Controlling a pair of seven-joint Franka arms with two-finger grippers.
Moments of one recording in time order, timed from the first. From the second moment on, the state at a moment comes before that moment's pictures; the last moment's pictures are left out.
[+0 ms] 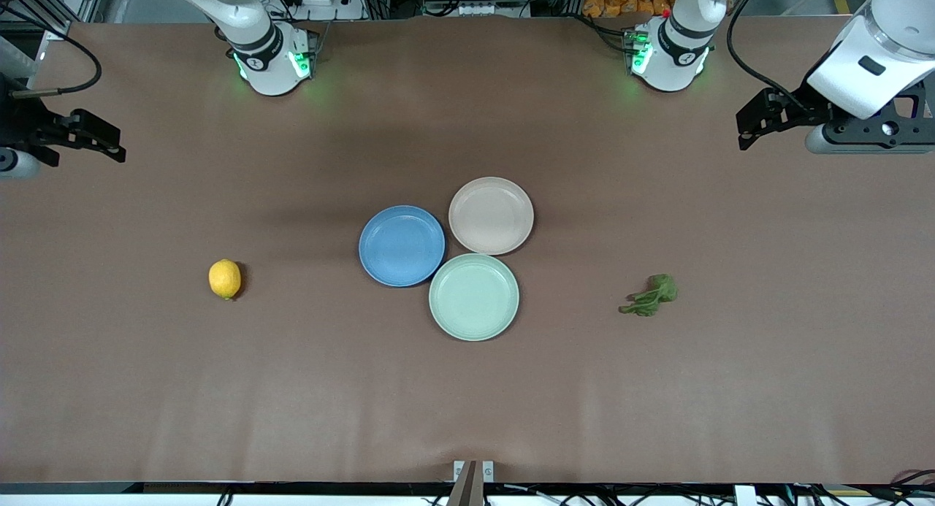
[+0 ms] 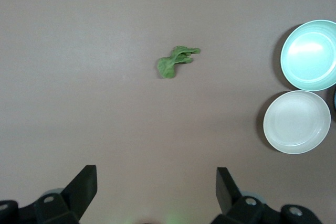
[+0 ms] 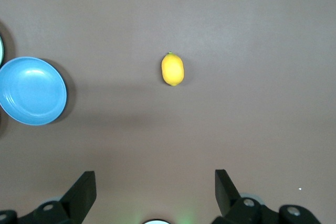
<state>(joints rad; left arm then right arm) -0.11 -0.03 -0.12 -1.53 0.01 1.49 -0.18 0.04 -0.02 -0.04 -1.55 -0.02 1.46 -0.03</state>
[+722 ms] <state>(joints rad) -0.11 -0.03 -0.12 -1.53 0.01 1.49 -0.18 0.06 -0.02 -0.06 -1.53 -0.02 1.47 0.00</state>
